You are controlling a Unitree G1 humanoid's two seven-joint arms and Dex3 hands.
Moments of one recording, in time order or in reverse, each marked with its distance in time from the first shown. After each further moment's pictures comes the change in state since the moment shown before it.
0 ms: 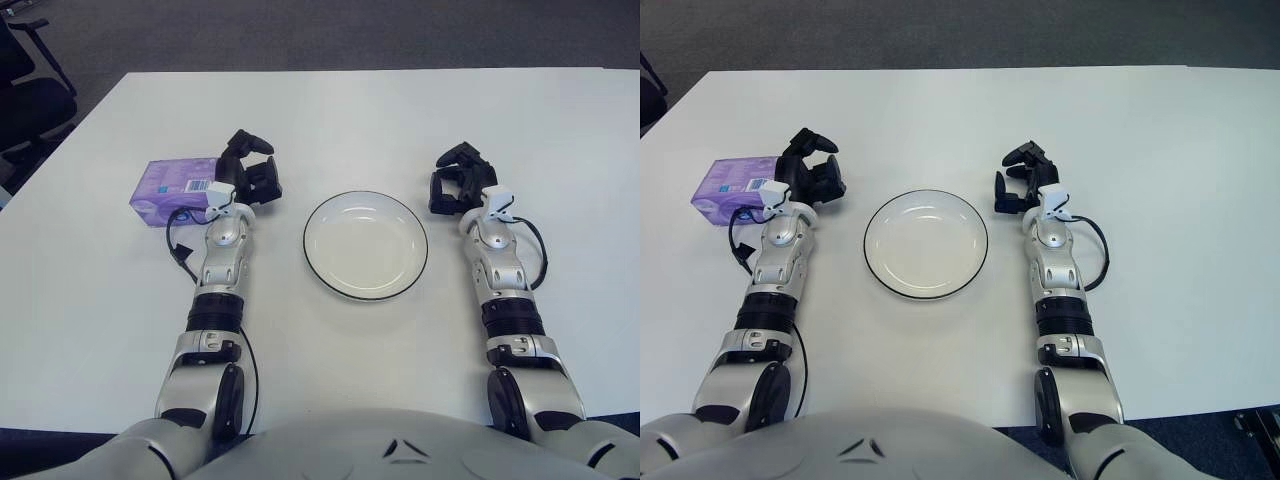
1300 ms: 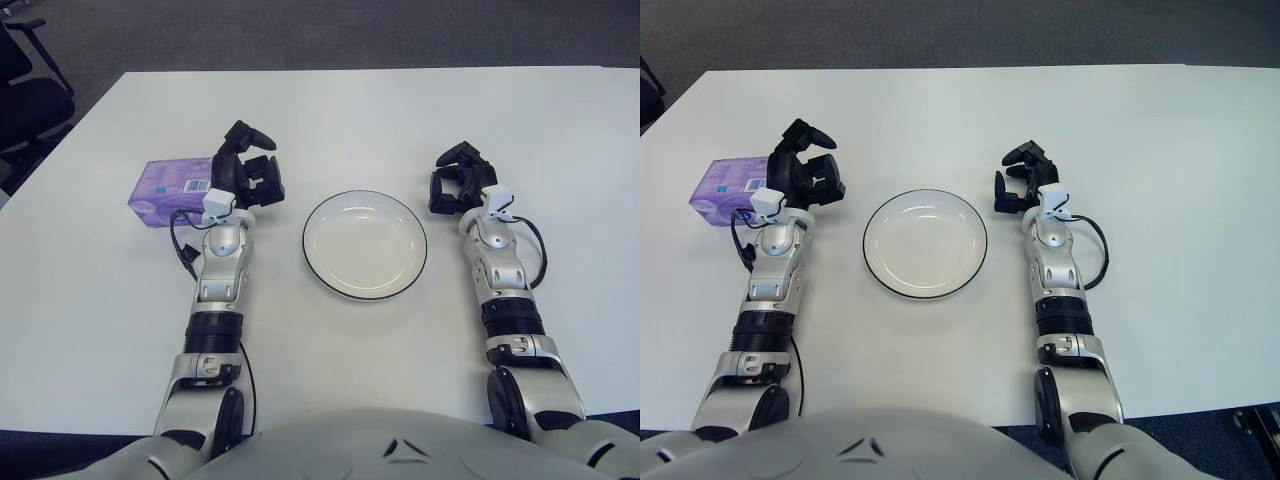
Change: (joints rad) left arm 0.131 -0.011 -0.071 -0.332 0.083 -0.015 0.022; right arm -0.001 0.001 0.003 -0.001 -0.001 0.000 -0.001
